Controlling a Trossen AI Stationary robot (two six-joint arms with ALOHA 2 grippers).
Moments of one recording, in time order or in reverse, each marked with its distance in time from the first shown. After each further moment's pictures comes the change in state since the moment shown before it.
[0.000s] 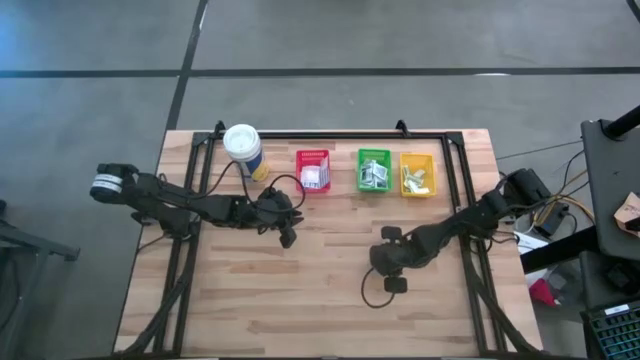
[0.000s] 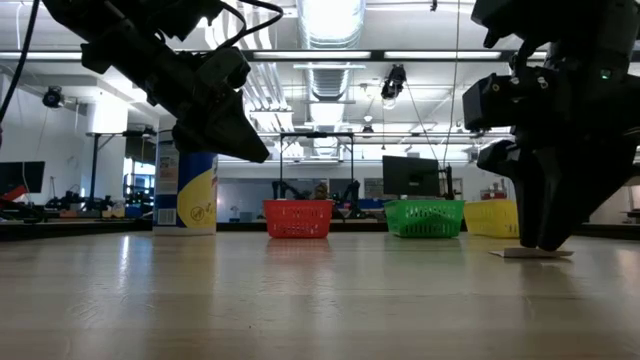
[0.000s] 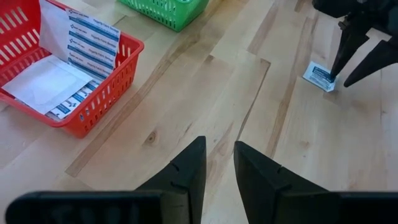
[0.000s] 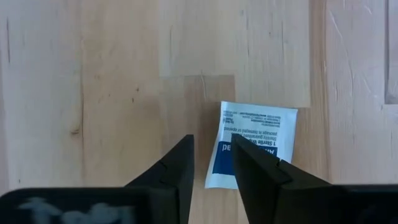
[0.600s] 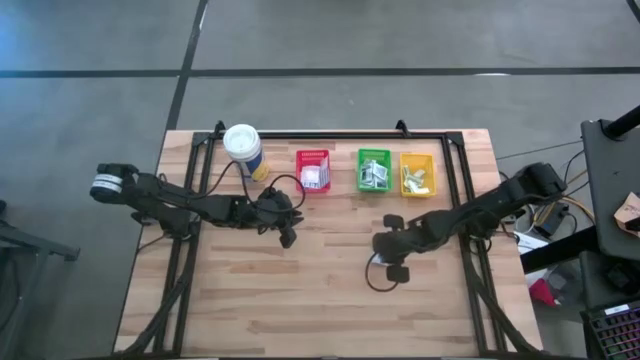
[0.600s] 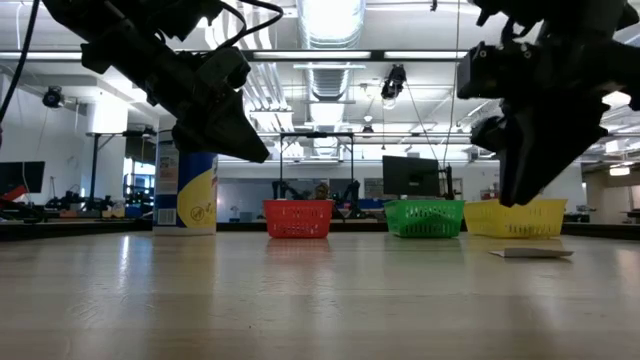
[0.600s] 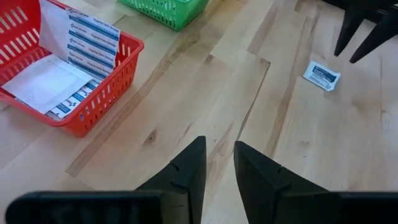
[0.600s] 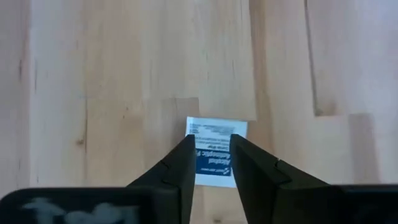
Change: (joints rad) left arm 0.000 0.000 0.000 0.000 0.000 0.000; right arm -0.079 -0.168 -0.026 -0.026 -0.008 -0.082
